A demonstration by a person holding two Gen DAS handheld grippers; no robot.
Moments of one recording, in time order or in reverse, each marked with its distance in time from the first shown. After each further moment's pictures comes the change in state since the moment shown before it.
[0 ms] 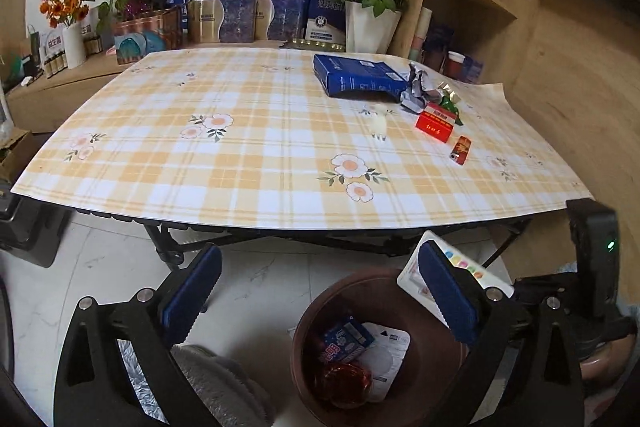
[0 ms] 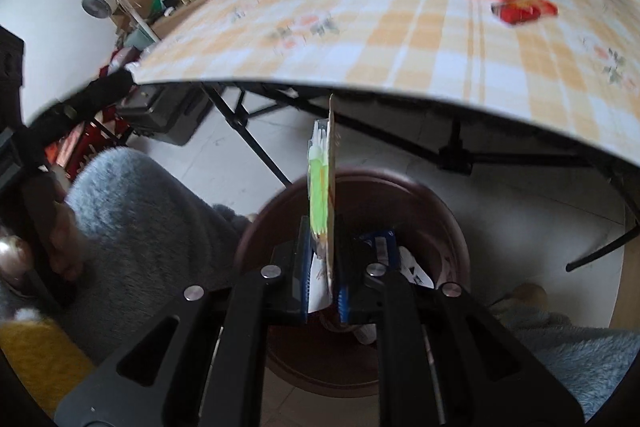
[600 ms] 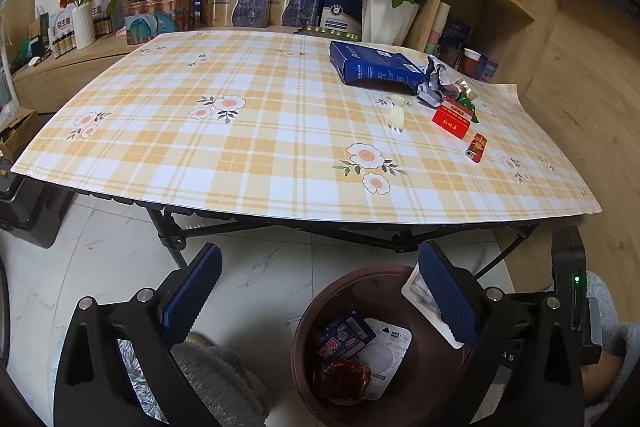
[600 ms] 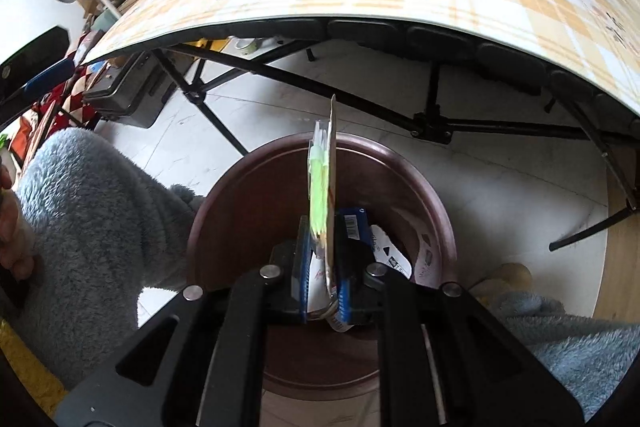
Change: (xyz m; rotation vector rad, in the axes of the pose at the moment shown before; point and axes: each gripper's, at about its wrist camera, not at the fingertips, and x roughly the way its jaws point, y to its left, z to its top) left arm 0.011 0.009 -0.003 -0.055 0.037 0.020; right arm 0.033 -0.015 -0.009 0.034 0.077 -0.104
